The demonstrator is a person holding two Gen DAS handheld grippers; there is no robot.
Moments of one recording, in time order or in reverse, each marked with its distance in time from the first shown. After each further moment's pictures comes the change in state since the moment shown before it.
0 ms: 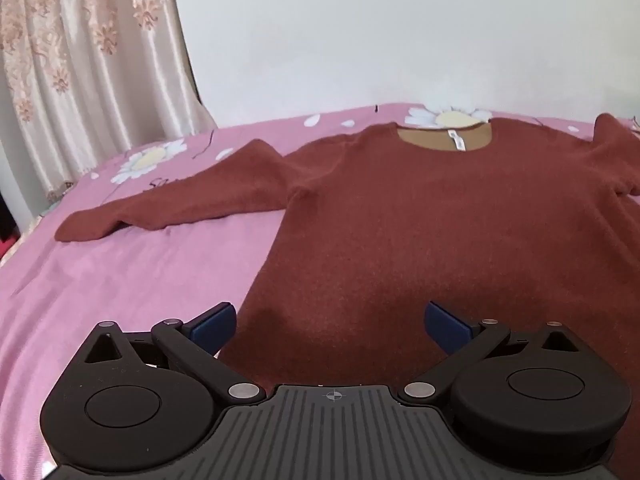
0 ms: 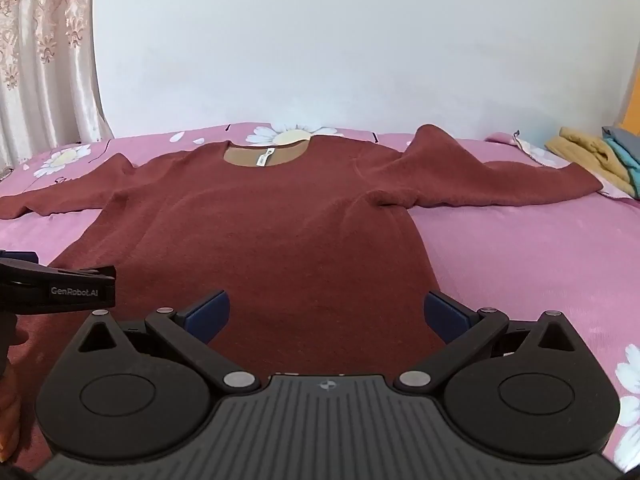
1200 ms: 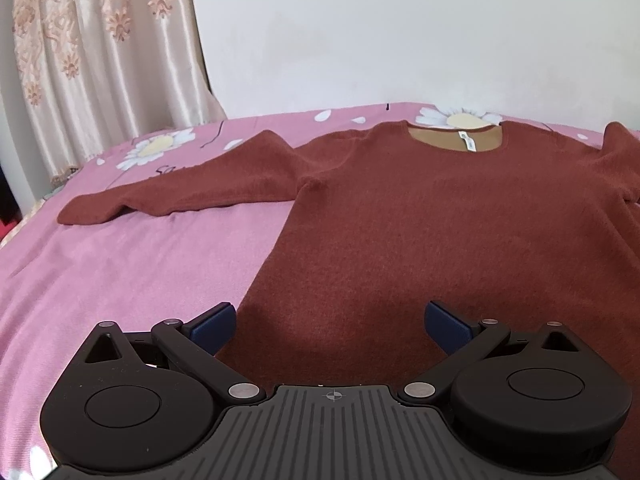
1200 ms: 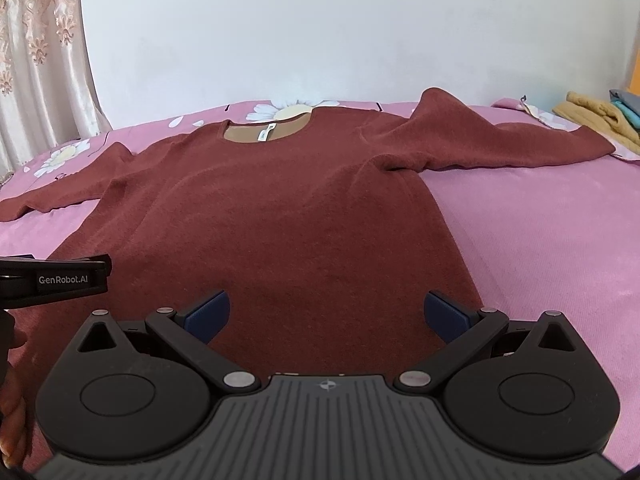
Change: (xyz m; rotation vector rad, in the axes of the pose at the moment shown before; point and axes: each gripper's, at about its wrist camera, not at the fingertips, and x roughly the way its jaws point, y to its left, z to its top) left arm 0.009 0.001 -0.006 -0.045 0.008 0.013; right arm 0.018 0.009 -0.013 0.061 0.064 -0.018
